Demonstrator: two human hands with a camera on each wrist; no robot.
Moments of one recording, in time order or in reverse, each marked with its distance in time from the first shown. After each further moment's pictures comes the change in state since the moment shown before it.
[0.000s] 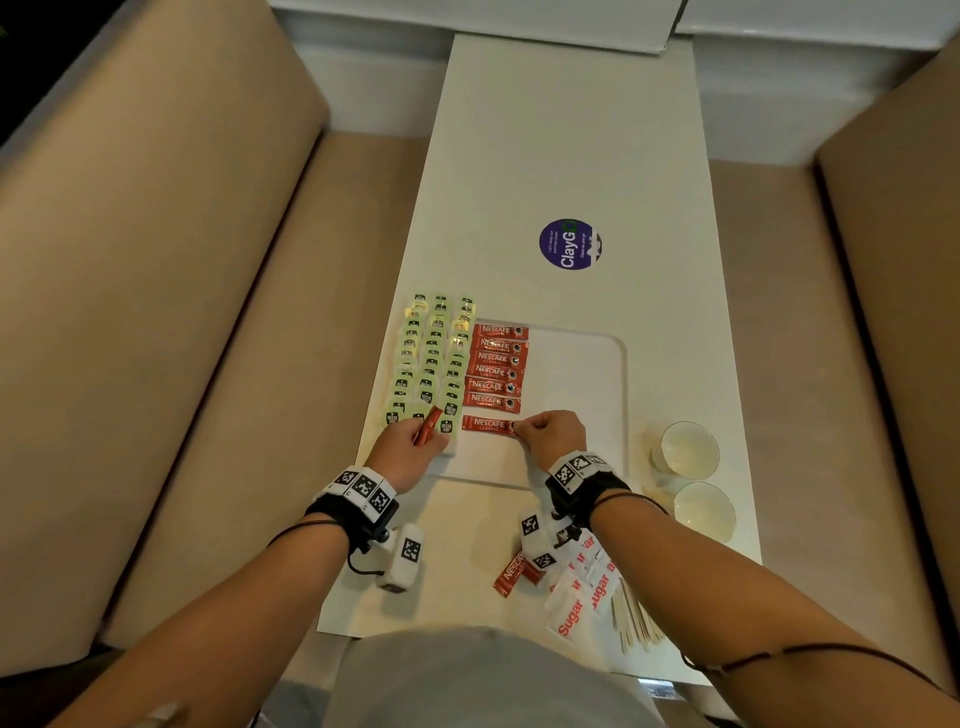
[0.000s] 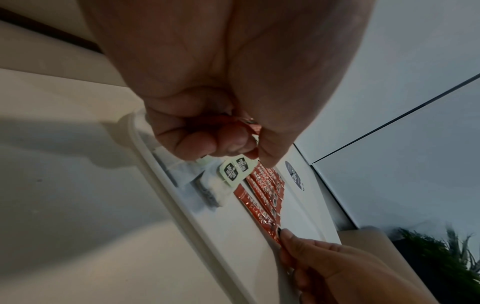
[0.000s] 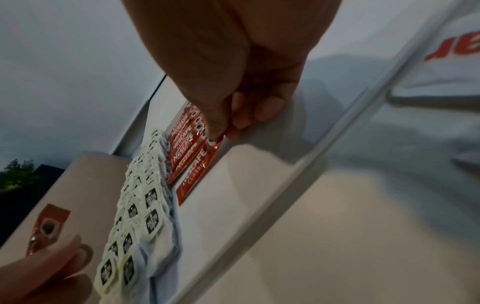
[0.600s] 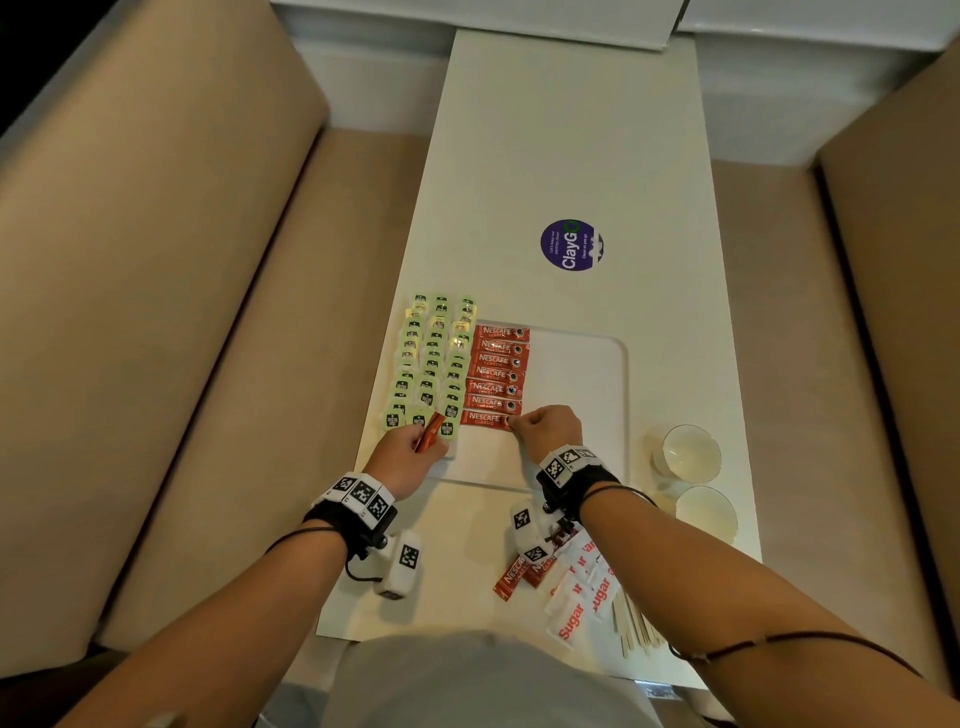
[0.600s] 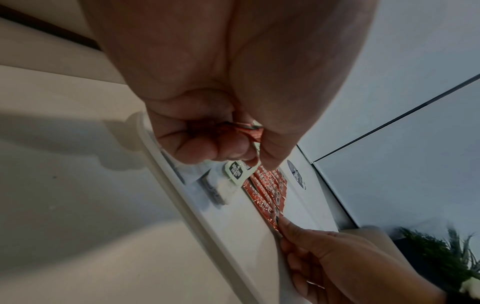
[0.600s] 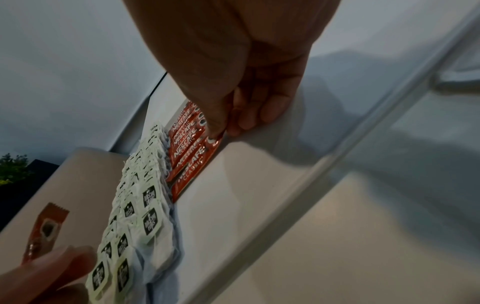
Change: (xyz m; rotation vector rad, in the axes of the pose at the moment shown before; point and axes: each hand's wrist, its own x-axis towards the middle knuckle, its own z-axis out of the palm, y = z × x) left_hand 0.003 -0.009 0.003 -0.004 -0.012 -0.001; right_hand 0.007 -0.010 0.007 -0.030 0.036 0.024
